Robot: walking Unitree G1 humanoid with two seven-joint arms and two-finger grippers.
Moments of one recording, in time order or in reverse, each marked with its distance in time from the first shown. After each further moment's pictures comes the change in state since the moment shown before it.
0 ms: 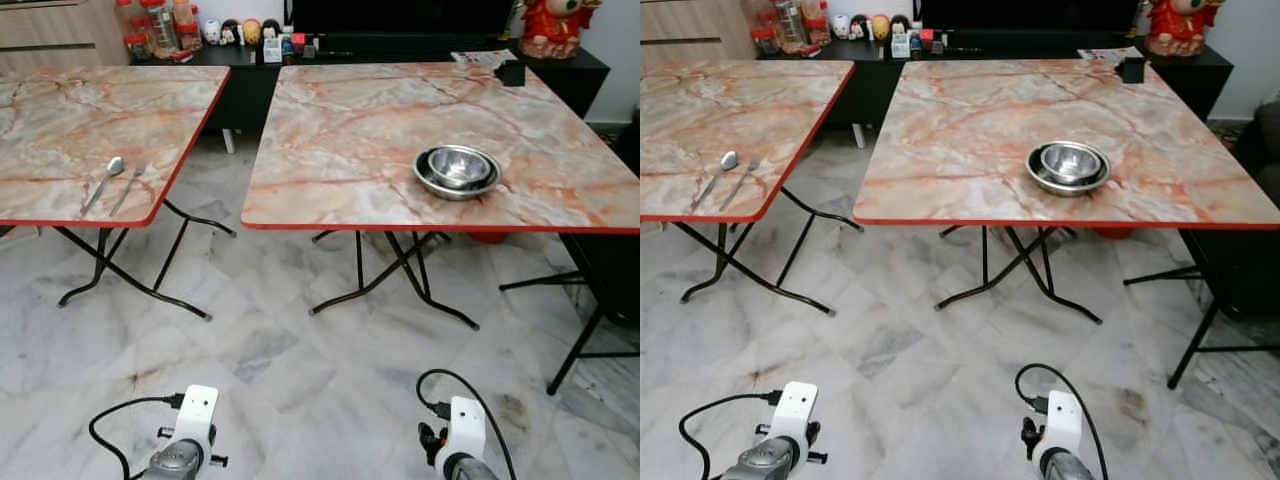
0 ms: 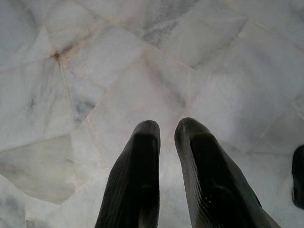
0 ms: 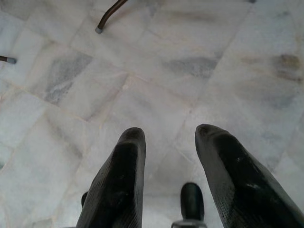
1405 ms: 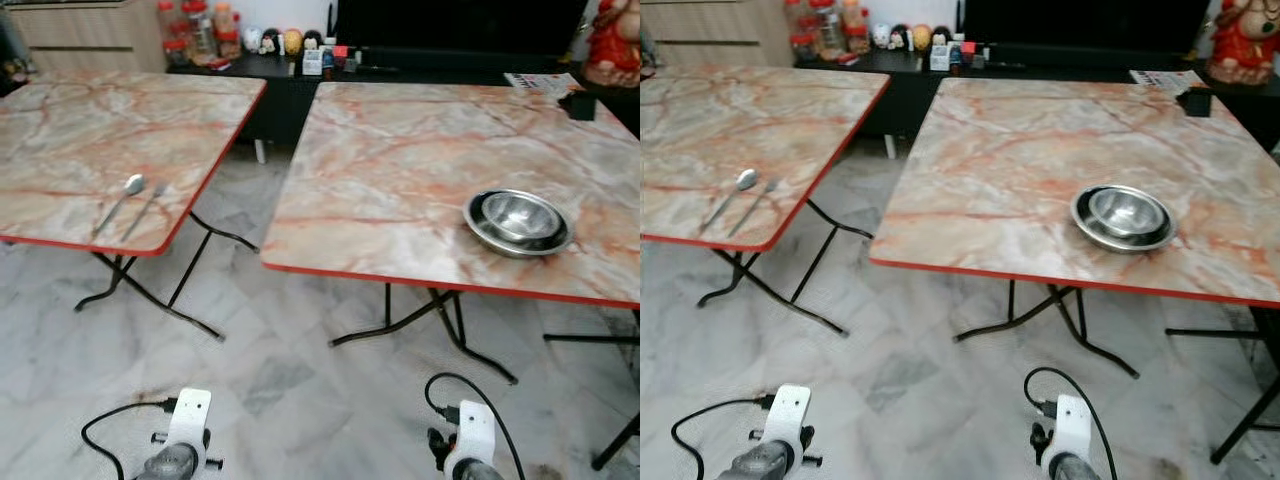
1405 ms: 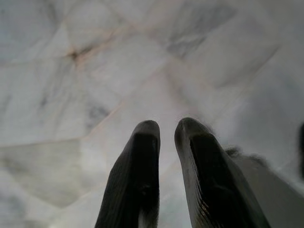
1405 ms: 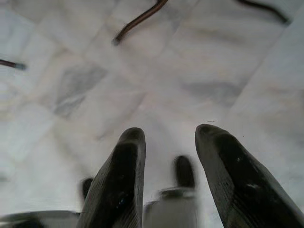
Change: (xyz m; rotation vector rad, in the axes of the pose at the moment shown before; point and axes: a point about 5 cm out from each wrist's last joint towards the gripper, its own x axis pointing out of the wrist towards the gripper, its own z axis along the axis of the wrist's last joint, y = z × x) left arm -0.004 0.013 -0.015 -0.028 0.049 0.036; right arm -0.001 0.002 -0.005 0.011 0.027 0.004
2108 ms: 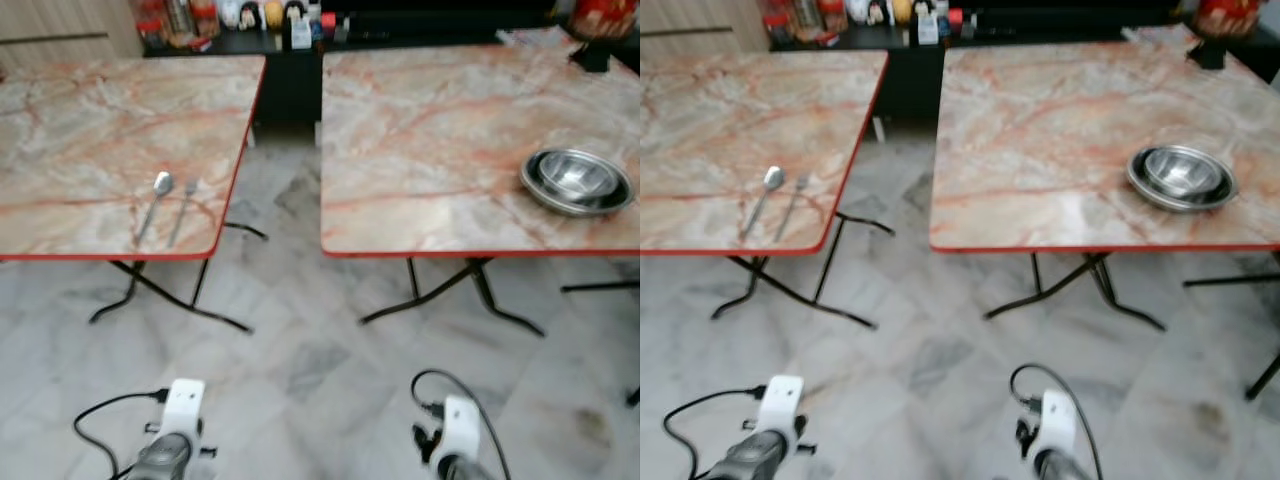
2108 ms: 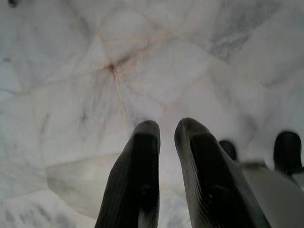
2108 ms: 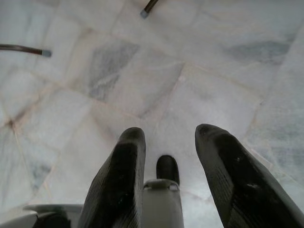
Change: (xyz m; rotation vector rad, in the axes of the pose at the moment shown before) left arm 0.002 -0.005 0.014 -0.015 -0.036 -0.005; right arm 0.000 0.000 -0.002 0.000 0.009 -0.004
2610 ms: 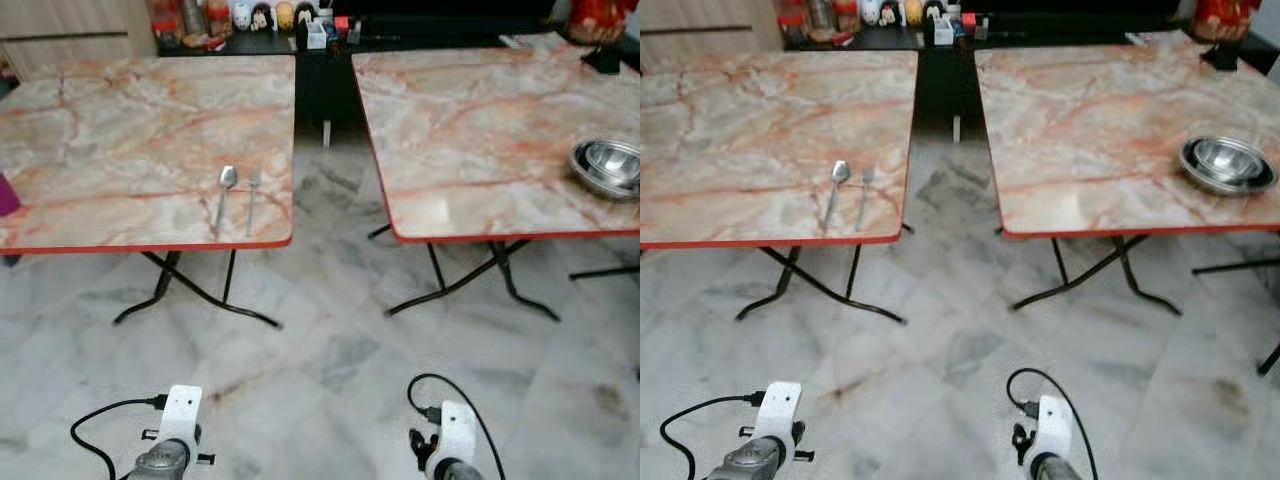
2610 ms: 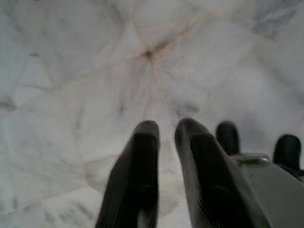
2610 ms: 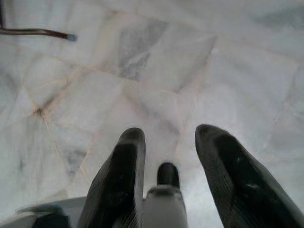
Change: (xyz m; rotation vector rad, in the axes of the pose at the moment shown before) left arm 0.000 -0.004 0.002 -0.009 -0.008 -0.004; right arm -0.001 -0.004 -0.001 -0.007 -0.004 -0.017
